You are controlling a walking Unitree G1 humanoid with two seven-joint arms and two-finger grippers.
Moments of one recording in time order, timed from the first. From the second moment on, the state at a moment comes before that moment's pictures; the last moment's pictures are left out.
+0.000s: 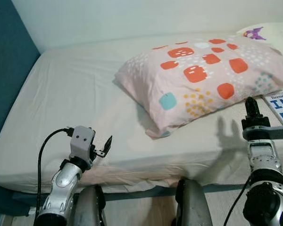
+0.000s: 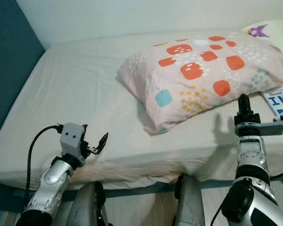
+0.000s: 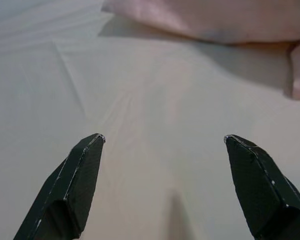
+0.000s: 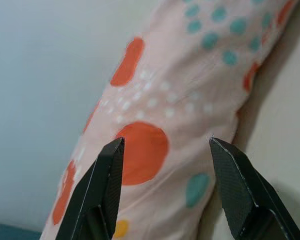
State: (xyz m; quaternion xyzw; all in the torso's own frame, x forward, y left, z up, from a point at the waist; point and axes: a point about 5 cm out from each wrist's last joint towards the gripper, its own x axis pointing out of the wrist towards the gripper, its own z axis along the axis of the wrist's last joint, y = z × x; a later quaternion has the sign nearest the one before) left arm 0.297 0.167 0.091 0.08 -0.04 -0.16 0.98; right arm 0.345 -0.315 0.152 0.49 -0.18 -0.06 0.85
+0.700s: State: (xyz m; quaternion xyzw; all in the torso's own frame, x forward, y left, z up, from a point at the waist) left arm 0.262 0.171 0.122 0.14 -0.06 -0.20 0.97; right arm 0.380 -0.283 0.208 0.53 -0.24 0.03 0.81
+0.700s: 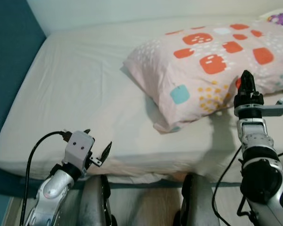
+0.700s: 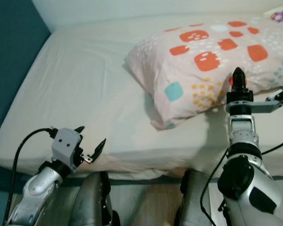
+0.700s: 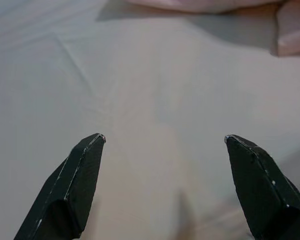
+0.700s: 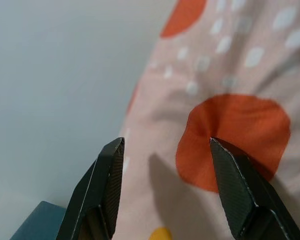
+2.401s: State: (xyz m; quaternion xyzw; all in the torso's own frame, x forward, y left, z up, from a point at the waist) left arm 0.238 0.145 0.134 0.16 -0.04 -0.25 0.95; right arm 0.379 -0.291 0.211 0.52 -0.25 0.00 0.81
